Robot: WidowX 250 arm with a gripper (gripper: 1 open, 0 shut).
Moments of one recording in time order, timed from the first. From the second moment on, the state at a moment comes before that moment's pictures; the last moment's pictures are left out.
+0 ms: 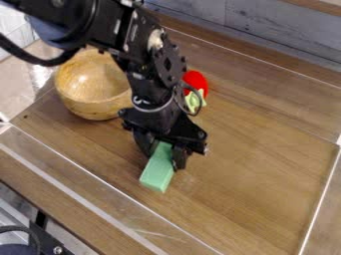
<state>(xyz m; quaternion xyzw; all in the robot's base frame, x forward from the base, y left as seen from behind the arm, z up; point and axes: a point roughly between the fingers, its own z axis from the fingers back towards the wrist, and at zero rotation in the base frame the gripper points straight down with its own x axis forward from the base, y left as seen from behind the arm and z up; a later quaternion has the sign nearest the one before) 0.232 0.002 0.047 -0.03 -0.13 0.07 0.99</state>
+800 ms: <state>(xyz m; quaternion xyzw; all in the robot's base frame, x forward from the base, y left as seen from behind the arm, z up) 0.235 0.014 0.034 -0.05 -0.13 0.08 0.99</state>
